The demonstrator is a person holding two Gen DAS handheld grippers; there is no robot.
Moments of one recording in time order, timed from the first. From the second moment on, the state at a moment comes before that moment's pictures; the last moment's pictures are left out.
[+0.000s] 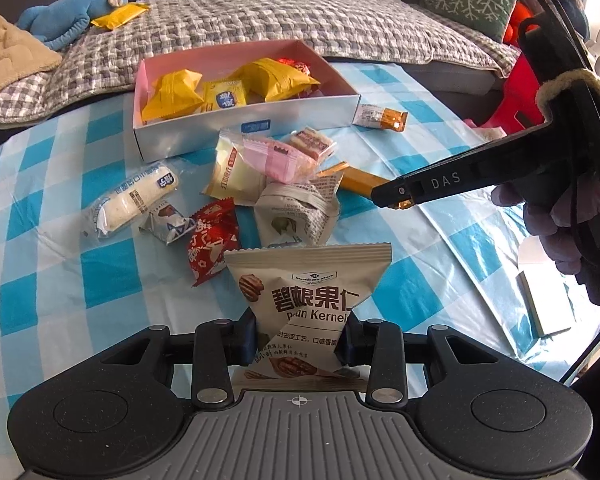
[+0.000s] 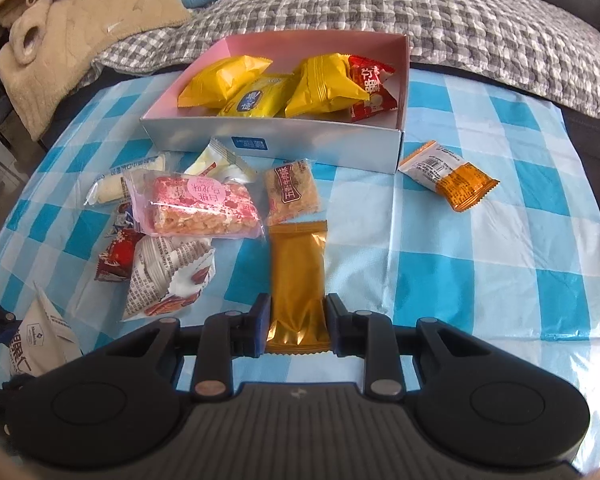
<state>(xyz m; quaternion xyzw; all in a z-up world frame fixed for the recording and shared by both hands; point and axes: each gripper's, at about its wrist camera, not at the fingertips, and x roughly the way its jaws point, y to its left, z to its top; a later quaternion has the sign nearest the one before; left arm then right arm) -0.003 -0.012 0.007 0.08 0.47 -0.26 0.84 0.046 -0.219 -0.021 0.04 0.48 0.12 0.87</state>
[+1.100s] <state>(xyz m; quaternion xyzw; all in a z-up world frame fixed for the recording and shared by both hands) -0.004 -0.020 0.006 0.08 0.48 -0.27 0.83 0.044 -0.214 -0.038 -0.02 0.51 0.10 0.86</state>
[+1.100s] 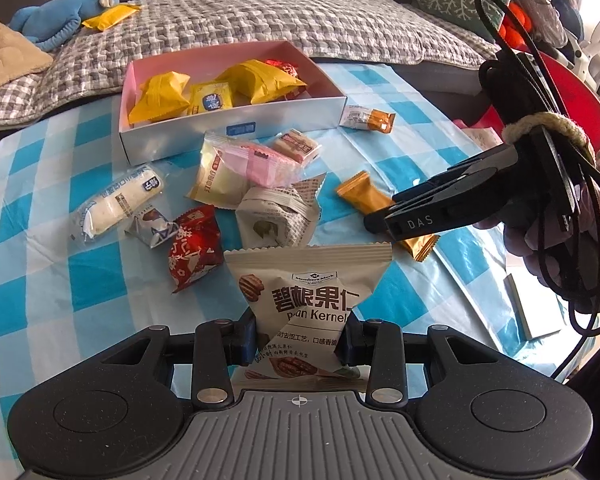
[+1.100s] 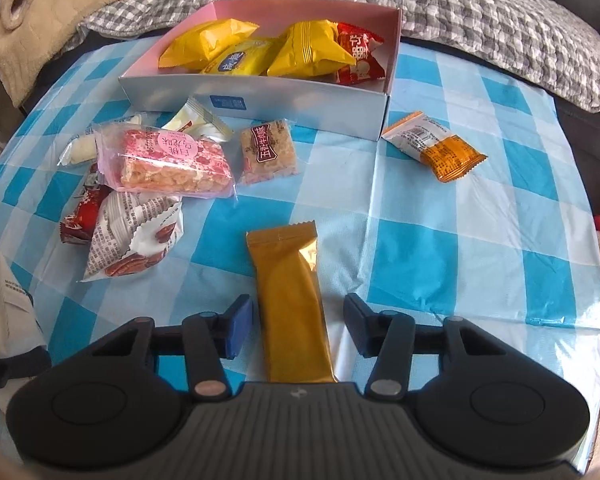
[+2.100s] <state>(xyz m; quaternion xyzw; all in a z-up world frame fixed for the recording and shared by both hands) 0.061 -0.030 0.071 0.07 0.41 -0.24 0.88 0.077 -0.226 0.037 0.10 0.42 0.12 0.89</state>
